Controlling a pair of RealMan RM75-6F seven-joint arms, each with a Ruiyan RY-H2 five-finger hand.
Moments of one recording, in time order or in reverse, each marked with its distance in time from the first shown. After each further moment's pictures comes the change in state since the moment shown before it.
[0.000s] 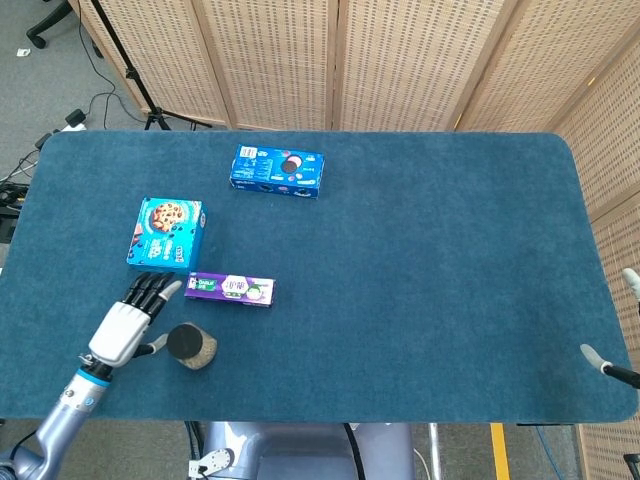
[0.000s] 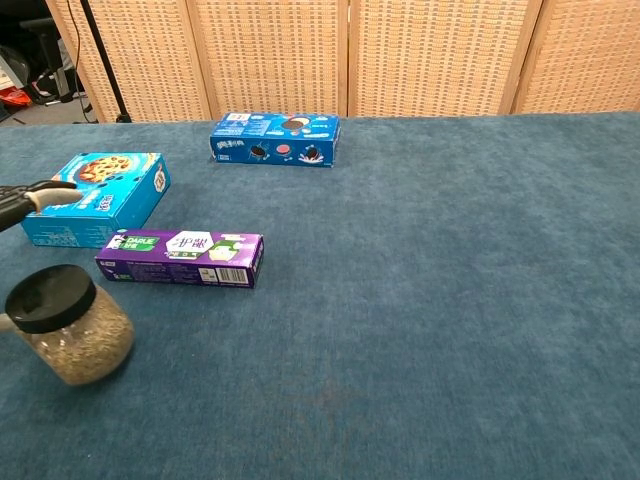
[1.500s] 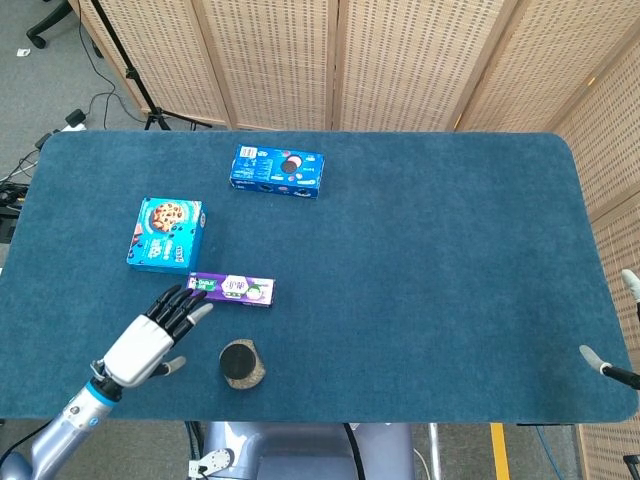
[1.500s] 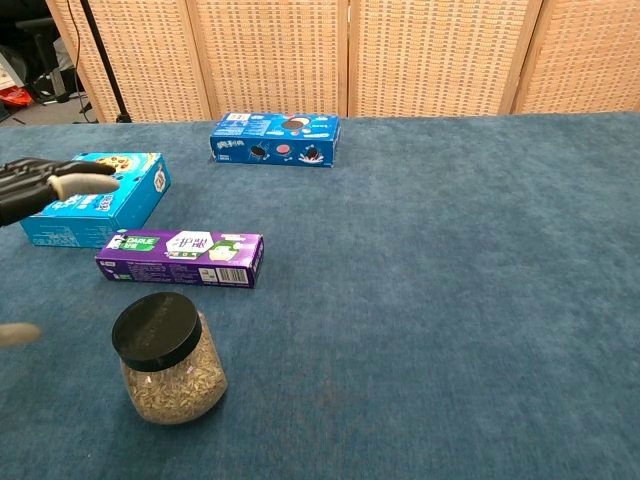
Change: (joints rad) left arm -0.042 0.184 0.084 -0.316 0.159 0.050 0.190; right arm -0.001 0.003 -0.003 -0.005 -0.003 -0.002 -0.001
